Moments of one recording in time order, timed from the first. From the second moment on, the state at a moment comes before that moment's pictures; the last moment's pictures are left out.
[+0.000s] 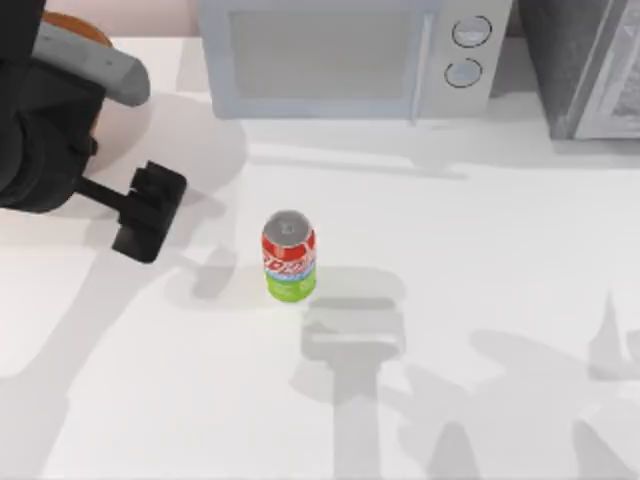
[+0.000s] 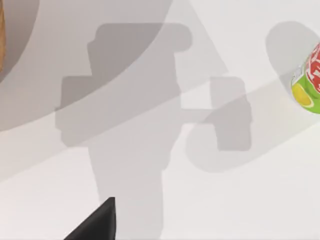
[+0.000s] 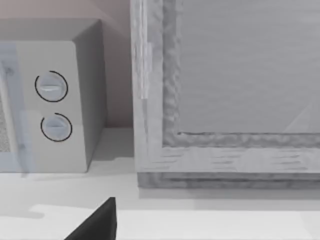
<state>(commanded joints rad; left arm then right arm) -0.36 1.26 1.09 -0.79 0.01 0.14 0.00 0.00 0.00 0.00 0.00 0.00</state>
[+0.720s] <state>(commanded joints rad) -0.58 2.16 1.95 -1.34 0.01 0.21 0.00 0.00 0.00 0.00 0.00 0.00</state>
